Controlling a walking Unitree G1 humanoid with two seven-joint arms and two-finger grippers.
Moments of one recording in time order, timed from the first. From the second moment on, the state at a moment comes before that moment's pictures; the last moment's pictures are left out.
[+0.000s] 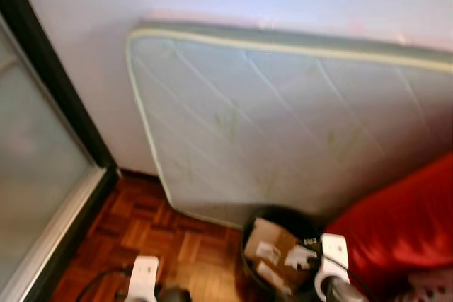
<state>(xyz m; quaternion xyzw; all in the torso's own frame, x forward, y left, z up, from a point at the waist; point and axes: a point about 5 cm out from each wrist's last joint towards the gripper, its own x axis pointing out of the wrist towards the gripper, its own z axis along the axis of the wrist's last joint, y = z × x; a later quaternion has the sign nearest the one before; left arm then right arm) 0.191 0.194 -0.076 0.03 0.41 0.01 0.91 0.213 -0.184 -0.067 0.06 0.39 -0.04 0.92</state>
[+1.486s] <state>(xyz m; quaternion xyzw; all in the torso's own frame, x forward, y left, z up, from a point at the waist) 0.207 0.193 -0.062 0.03 0.33 0.00 0.94 0.273 -0.165 -0.028 0.03 0.33 0.03 0.94</state>
